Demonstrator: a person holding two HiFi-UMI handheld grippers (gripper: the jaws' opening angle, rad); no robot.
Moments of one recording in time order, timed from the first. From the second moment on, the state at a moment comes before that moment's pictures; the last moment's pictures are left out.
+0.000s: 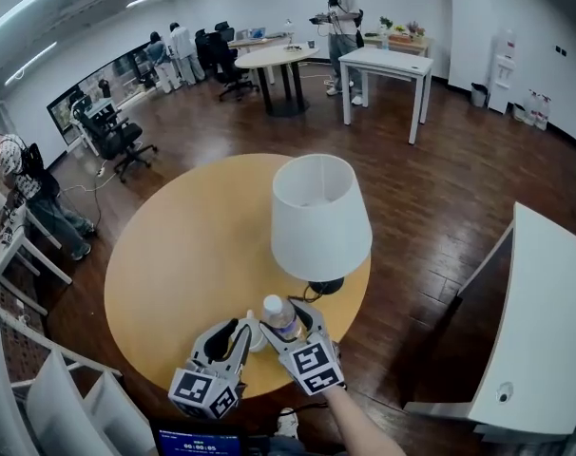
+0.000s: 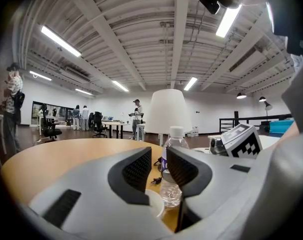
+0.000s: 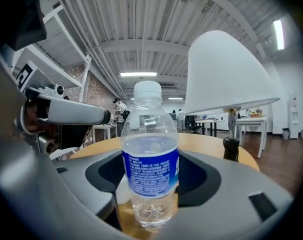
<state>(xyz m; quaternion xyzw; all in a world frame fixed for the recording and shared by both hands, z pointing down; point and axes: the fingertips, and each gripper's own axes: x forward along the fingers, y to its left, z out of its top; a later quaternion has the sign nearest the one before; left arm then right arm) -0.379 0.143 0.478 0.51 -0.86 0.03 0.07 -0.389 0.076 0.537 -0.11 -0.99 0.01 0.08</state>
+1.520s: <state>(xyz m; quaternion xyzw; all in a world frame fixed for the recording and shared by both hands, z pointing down) 0.024 -0.217 0.464 0.83 -0.55 0.01 0.08 0.129 -0.255 0.481 0.39 -0.92 0.02 0.08</state>
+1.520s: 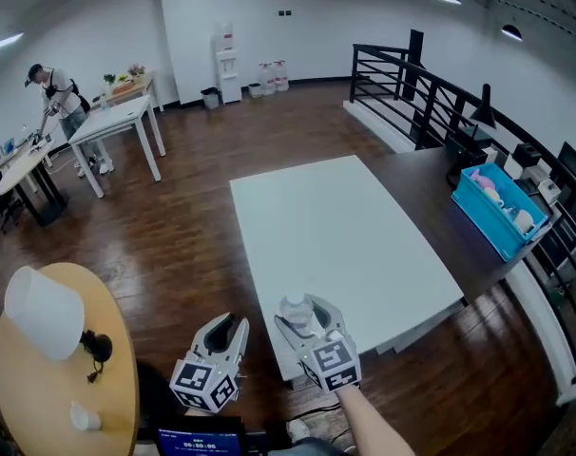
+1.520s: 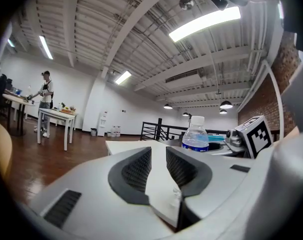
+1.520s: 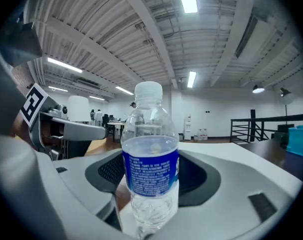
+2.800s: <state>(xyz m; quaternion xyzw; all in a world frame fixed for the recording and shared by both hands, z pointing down) 0.121 -0.250 0.473 0.87 -0.49 0.02 0.09 0.293 -0.264 0.466 0.55 -0.83 0.00 0.04</state>
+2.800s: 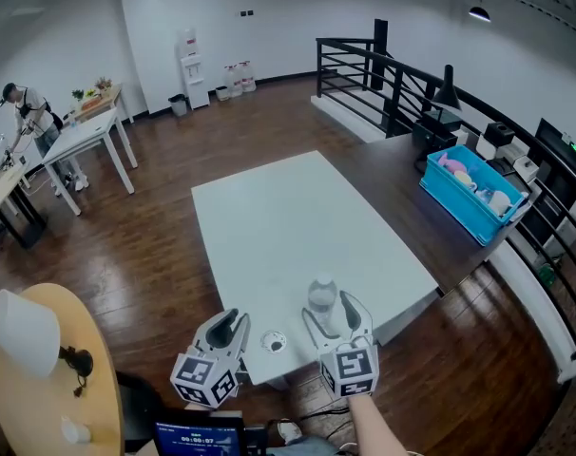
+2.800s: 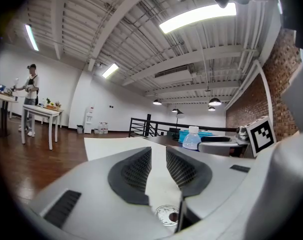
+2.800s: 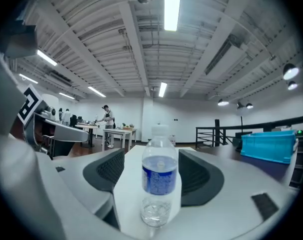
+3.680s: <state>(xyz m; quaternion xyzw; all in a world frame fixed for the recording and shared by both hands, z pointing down) -0.080 -0.166 0.437 0.77 -0.63 0.02 0.03 -0.029 -0.175 0.415 0.24 -0.97 -0.04 -0.01</state>
